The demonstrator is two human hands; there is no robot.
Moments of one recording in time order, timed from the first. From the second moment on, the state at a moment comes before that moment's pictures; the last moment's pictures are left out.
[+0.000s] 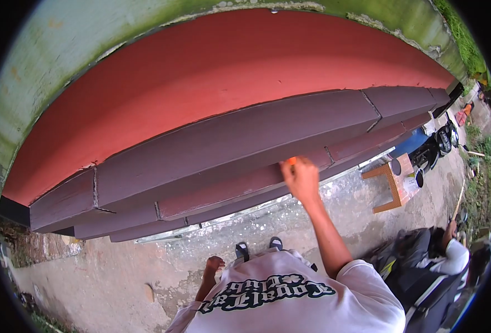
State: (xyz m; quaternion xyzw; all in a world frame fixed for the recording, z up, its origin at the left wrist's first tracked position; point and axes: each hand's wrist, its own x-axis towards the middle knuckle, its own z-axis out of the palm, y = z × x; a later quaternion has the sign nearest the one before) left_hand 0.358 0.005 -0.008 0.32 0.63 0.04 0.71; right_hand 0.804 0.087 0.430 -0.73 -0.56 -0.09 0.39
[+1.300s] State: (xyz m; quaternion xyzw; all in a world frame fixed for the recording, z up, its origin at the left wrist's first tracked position) left_hand 0.296 -0.103 0.000 0.22 0.69 0.08 0.68; right_hand 0.741 0.105 0.418 -0.69 -0.50 0.10 0.52
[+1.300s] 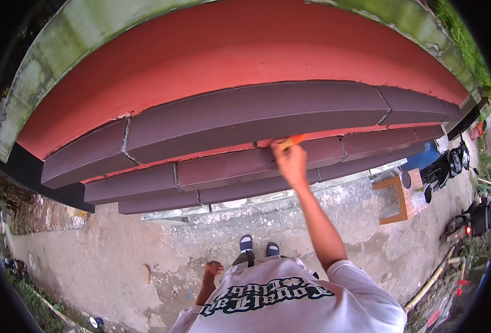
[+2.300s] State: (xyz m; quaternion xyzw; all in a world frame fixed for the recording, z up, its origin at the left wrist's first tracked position) left_hand 0.285 -0.180 0.037 0.21 0.73 0.14 0.63; right_hand 0.751 0.090 0.398 -0.62 -0.48 0.29 0.56
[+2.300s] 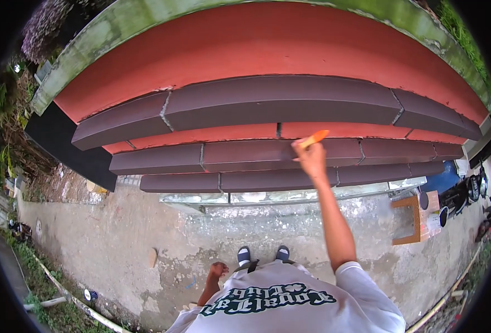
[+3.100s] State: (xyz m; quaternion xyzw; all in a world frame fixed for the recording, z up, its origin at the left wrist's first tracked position) left_hand 0.152 -0.188 0.011 0.21 0.69 0.15 0.68; right_hand 0.466 0.160 0.422 -0.57 -0.62 0.16 0.51
